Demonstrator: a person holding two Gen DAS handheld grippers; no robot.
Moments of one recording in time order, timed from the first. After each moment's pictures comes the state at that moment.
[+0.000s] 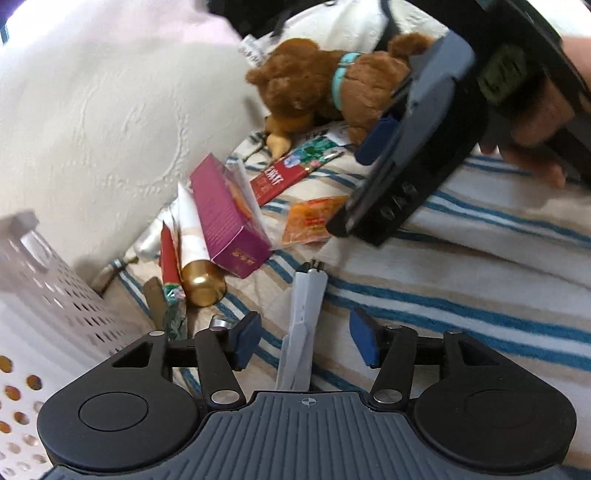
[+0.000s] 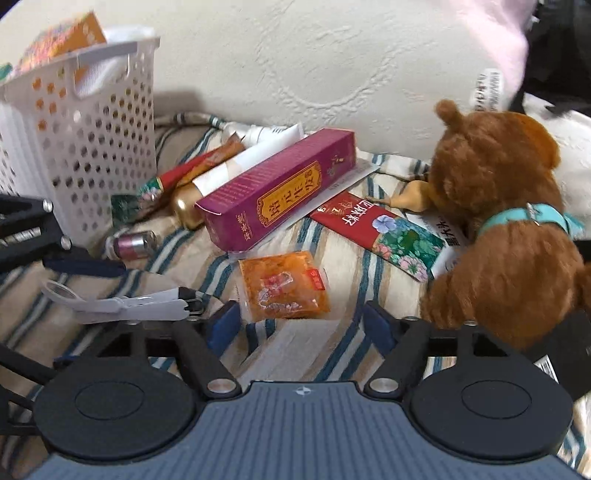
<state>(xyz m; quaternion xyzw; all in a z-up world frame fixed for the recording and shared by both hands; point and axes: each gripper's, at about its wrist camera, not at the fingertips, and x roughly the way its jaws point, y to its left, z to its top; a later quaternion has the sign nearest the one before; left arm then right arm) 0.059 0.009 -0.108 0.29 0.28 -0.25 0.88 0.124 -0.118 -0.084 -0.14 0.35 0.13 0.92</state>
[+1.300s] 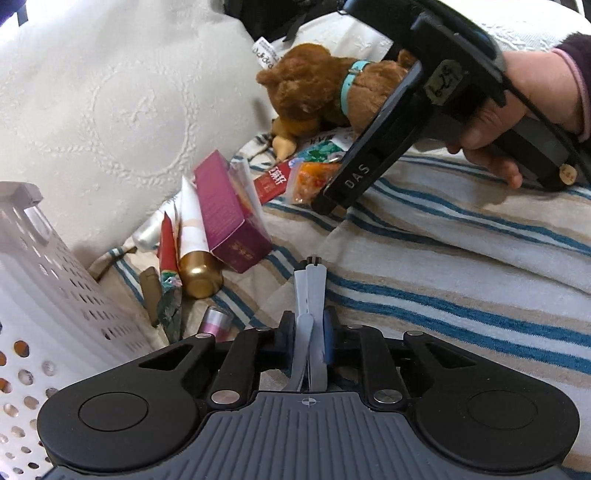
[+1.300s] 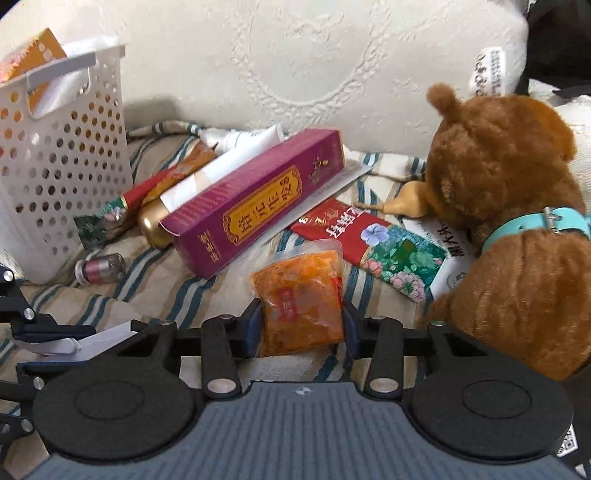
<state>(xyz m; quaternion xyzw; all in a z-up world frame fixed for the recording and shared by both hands) 0.050 0.020 -0.110 0.26 0.27 -0.25 0.89 0.156 -0.137 -0.089 -0.10 0.35 0.14 0.92</state>
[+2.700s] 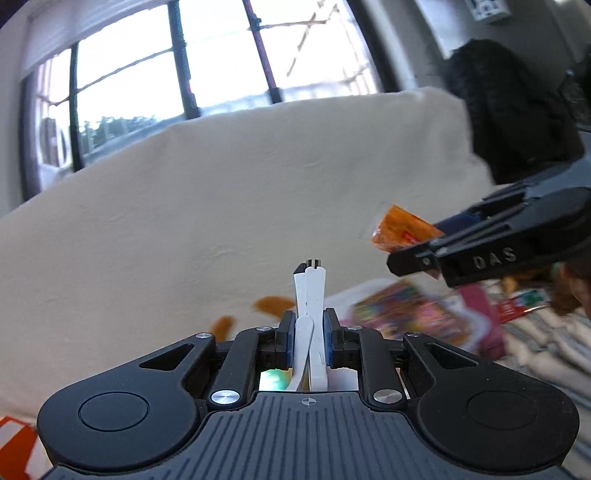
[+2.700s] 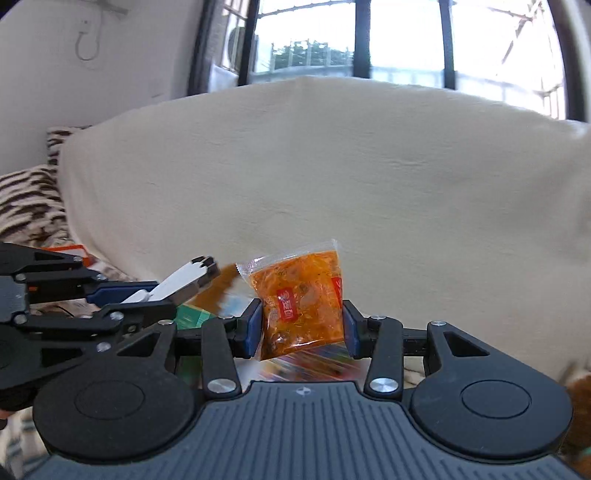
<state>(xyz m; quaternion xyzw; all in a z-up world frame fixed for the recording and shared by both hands) -0.031 0.211 0.074 0.15 0.11 0.01 0.98 0.068 0.052 0.087 -0.06 0.12 0.31 0.94</state>
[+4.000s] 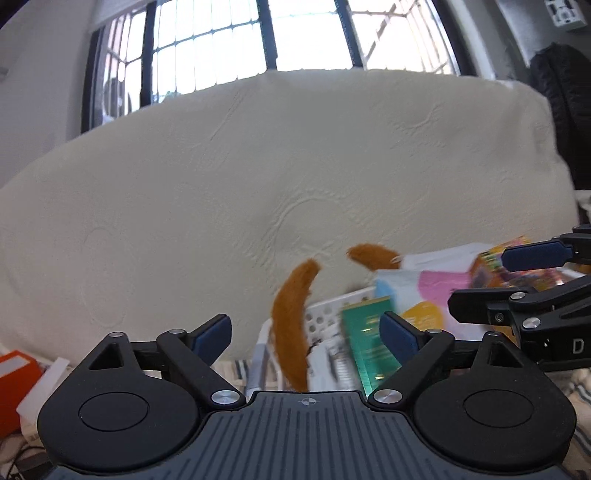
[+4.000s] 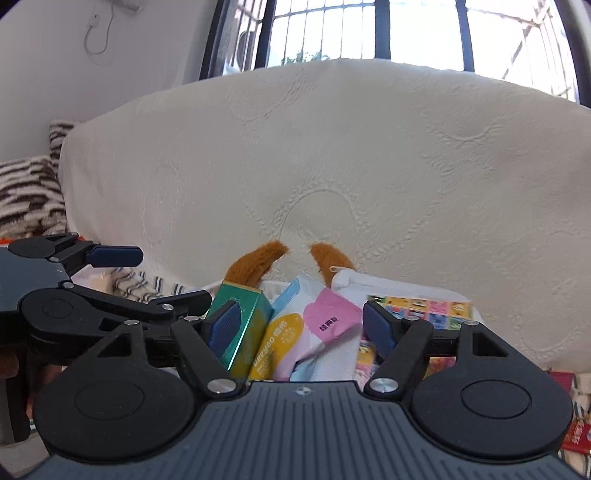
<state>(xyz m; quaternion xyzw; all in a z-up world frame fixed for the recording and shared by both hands) -0.015 0.284 0.031 0.08 0.10 0.10 0.99 0.065 0.121 0.016 -0.05 0.09 0.30 0.95</state>
